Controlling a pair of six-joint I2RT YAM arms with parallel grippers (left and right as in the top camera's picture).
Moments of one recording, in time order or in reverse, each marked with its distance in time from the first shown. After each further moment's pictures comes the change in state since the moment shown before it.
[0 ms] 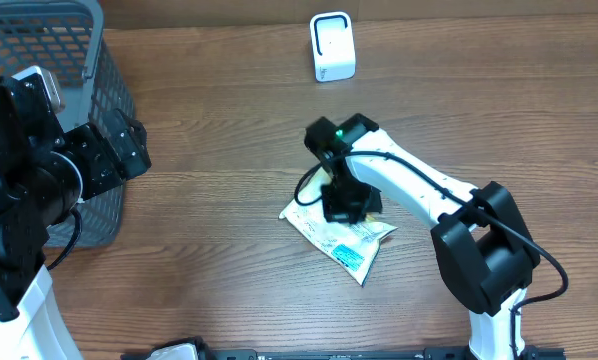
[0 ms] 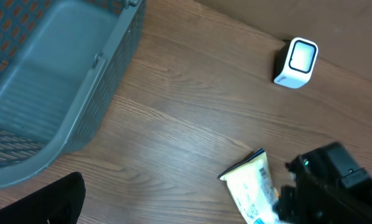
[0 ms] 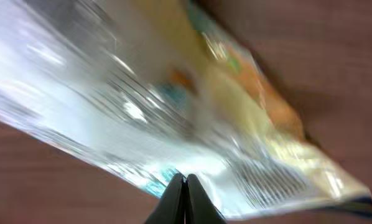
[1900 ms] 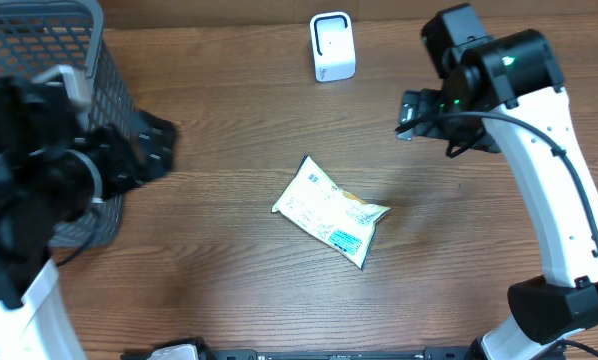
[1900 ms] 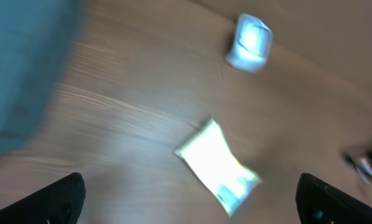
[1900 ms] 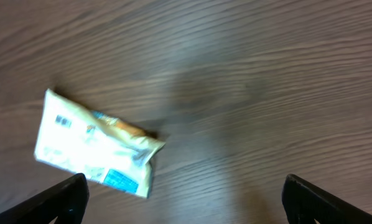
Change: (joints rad) left arm -0.052 -0.006 -0.076 0.005 0.246 0.009; right arm -0.344 -0.266 0.463 -0.376 0.262 -0.052
